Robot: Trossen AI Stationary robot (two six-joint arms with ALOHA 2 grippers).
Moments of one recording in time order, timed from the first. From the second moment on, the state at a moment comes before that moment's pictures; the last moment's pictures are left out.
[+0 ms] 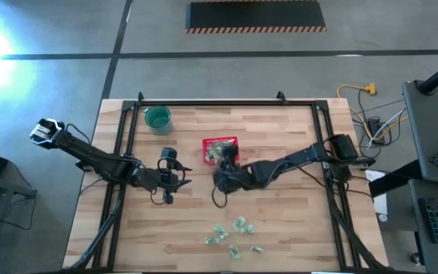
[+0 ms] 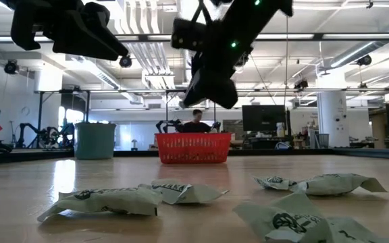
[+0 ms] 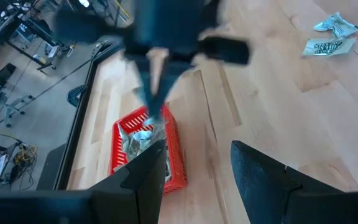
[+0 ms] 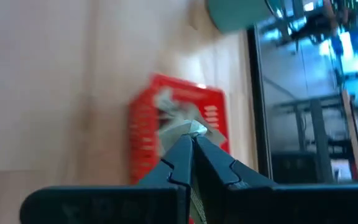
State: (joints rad) left arm -0.40 1.03 0.64 -0.14 -0.54 0.27; right arm 0.18 1.95 1.36 -0.35 0.74 -0.26
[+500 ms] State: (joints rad) left arm -0.40 1.03 0.64 -0.14 -0.54 0.27; right arm -0.02 1.95 1.30 -0.37 0.57 -0.09
